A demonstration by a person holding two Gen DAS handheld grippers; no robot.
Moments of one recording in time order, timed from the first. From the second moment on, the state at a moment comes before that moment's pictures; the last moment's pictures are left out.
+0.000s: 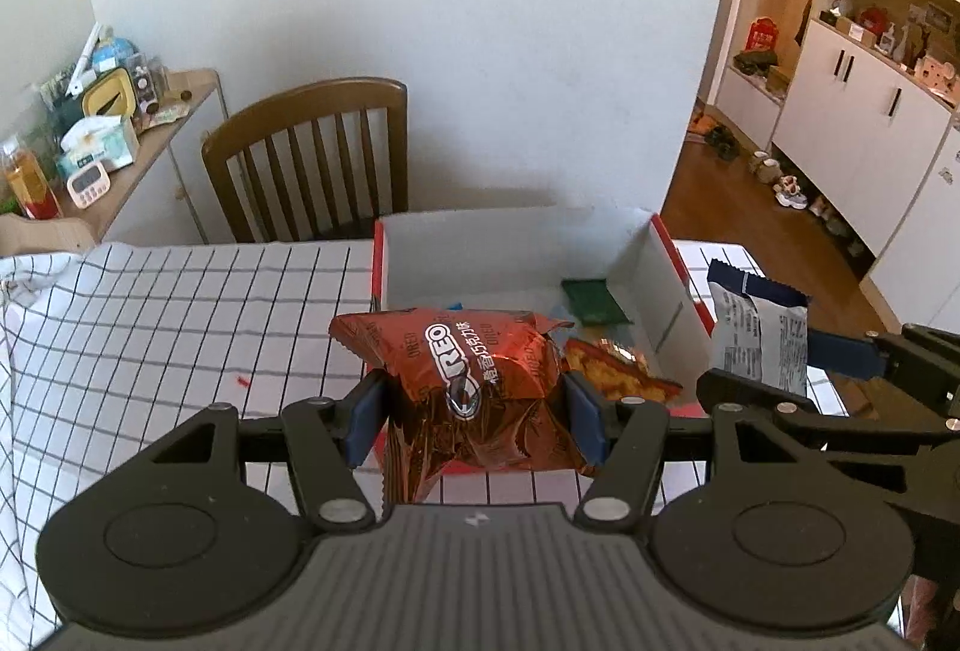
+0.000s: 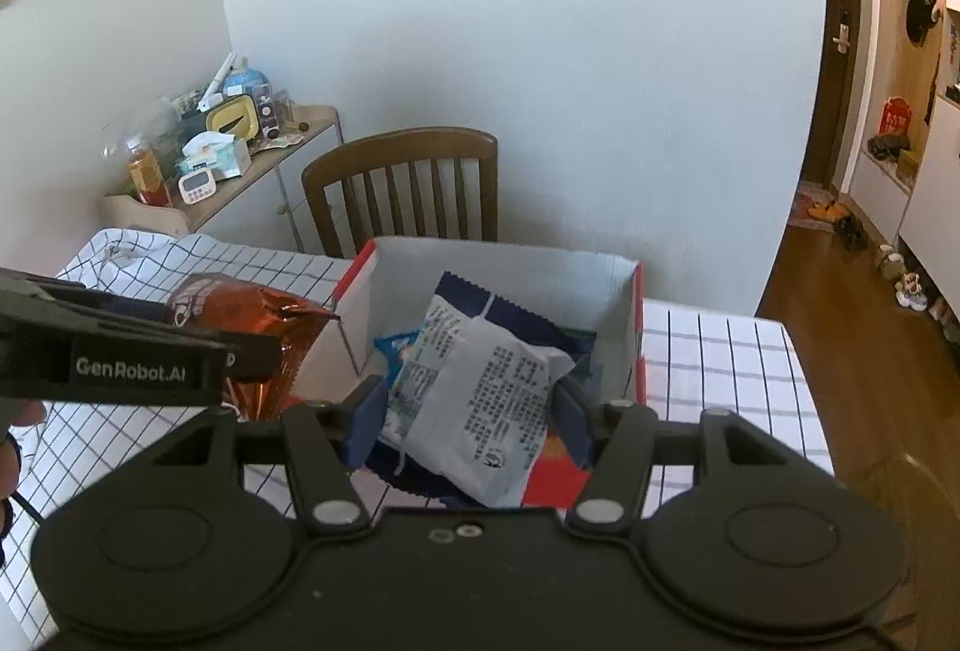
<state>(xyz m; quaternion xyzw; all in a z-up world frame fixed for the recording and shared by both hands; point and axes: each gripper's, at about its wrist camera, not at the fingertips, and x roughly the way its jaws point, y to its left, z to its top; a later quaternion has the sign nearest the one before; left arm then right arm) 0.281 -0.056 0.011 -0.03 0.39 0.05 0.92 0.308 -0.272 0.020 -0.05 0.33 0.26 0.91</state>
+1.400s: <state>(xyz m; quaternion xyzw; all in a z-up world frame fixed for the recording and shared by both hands) 0.397 -0.046 -0.113 -0.03 0.51 0.09 0.85 0.415 -0.247 -0.084 -0.09 0.43 0.25 0.86</state>
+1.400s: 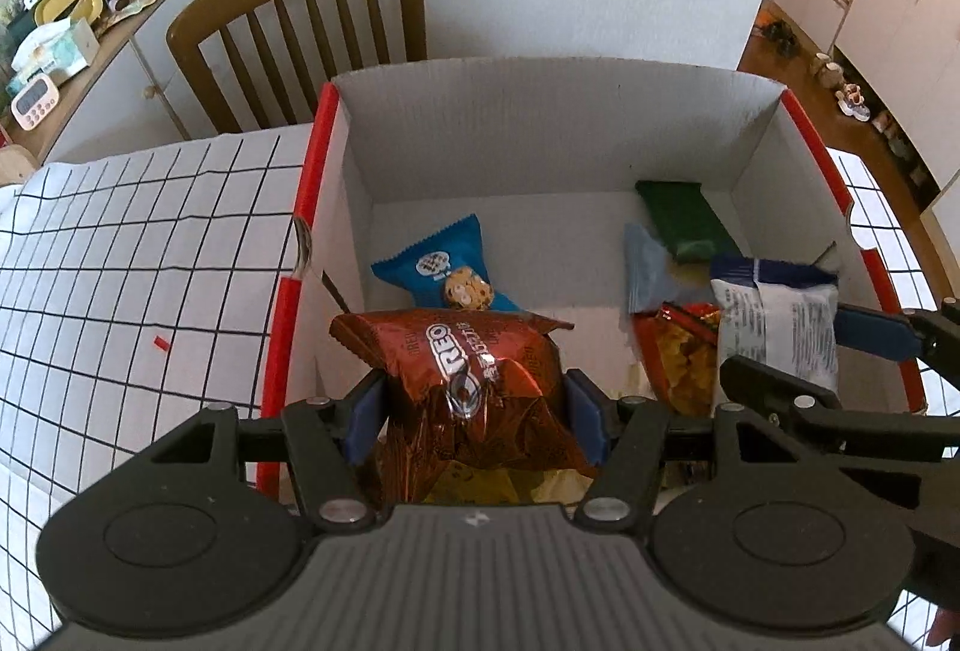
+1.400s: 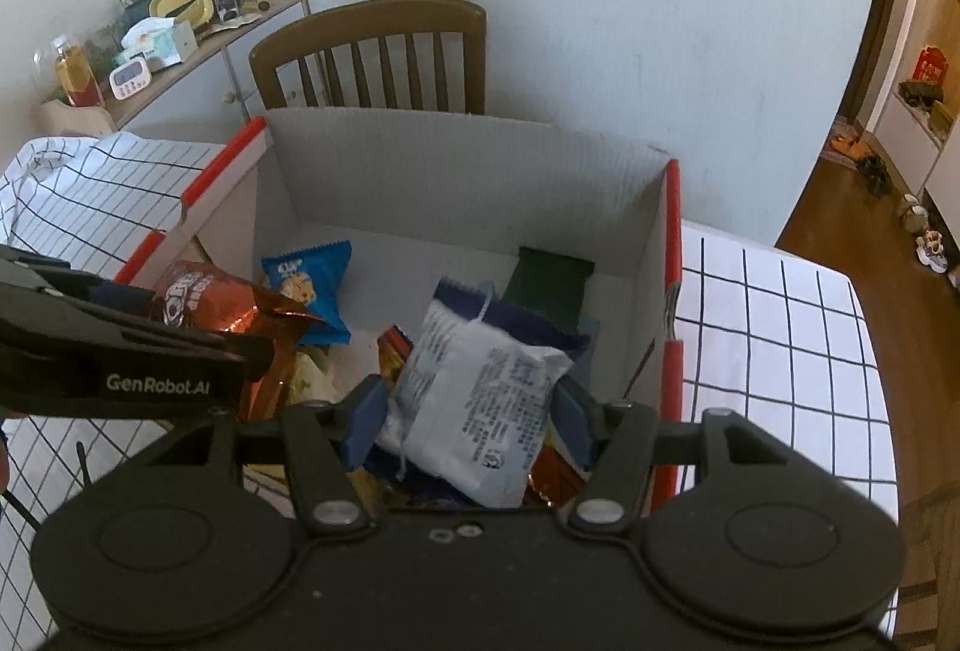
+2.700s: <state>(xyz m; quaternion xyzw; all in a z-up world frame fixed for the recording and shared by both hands) 0.276 -0.060 -0.010 -0.03 0.38 0.04 0.92 0.317 -0.298 0.007 -0.01 0.32 0.26 0.91</state>
